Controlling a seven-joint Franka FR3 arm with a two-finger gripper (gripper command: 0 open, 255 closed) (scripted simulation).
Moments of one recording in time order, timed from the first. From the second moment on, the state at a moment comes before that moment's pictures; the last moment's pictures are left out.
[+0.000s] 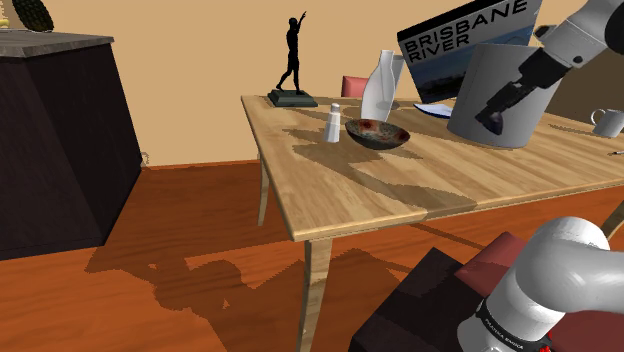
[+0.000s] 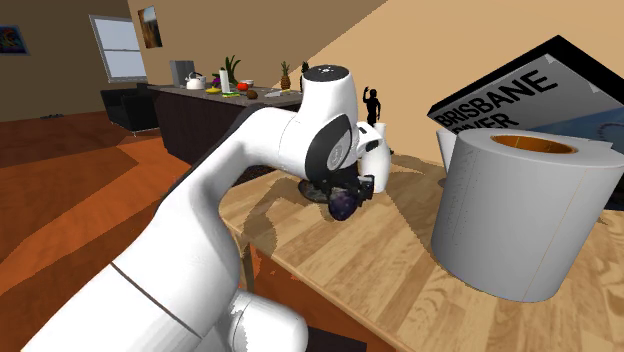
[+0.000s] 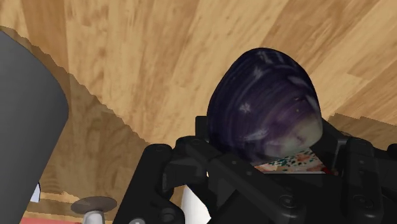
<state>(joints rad) -0.10 -1.21 -0.27 -2.42 -0.19 1.72 -0.19</state>
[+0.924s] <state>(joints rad) 0.00 -0.80 -0.14 -2.29 -0.10 1.97 -0.02</state>
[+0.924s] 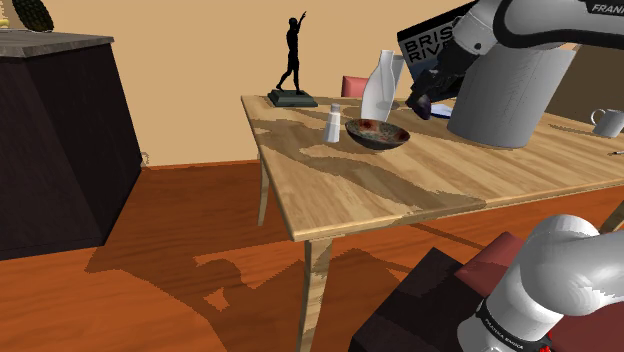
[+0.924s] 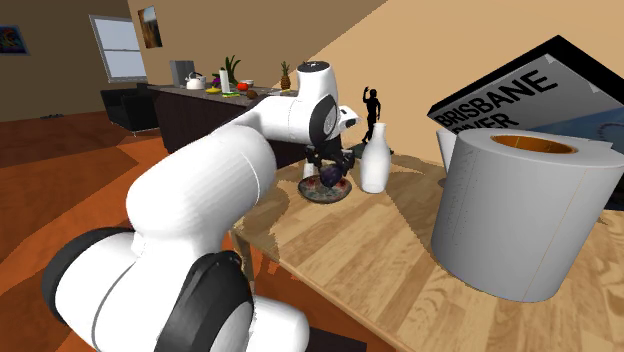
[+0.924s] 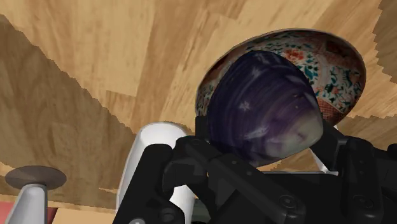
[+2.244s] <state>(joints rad) 0.03 -0.57 -0.09 -2.32 -0.09 2.23 0.07</state>
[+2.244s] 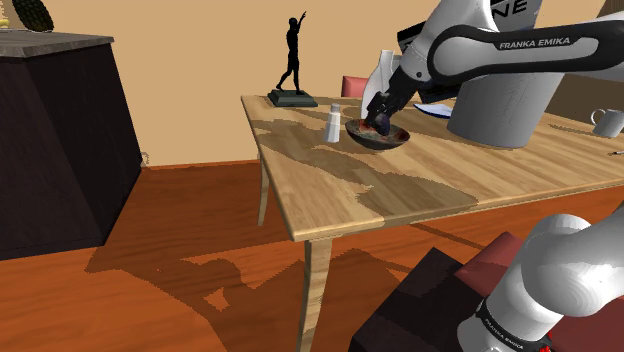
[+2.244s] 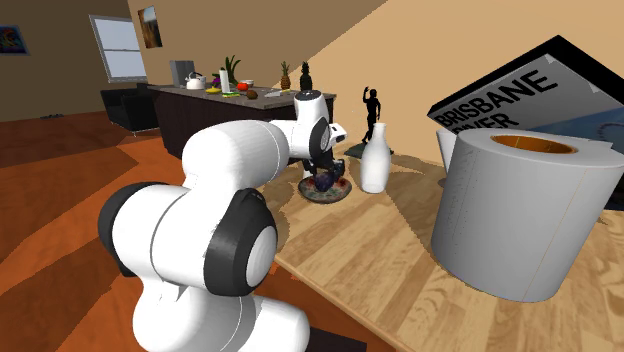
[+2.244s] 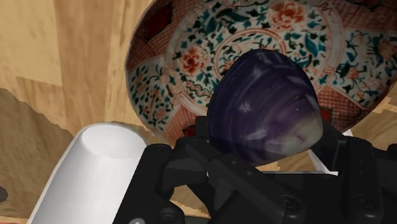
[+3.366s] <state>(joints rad) 0.03 -0.61 -0.08 -2.30 -0.09 2.17 0.07</state>
